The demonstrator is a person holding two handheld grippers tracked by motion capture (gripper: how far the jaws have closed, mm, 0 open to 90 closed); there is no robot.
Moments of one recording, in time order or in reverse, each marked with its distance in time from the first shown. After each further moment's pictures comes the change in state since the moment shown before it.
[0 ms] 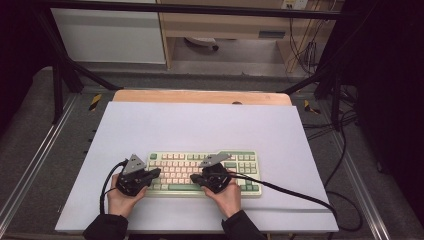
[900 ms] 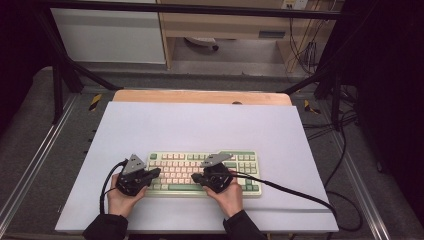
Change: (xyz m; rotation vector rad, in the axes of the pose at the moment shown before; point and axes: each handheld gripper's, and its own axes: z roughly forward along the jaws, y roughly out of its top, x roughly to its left) left arm 0.000 0.000 0.000 -0.001 0.003 0.004; right arm -0.001 0.002 -0.007 -0.003 -0.007 -0.012
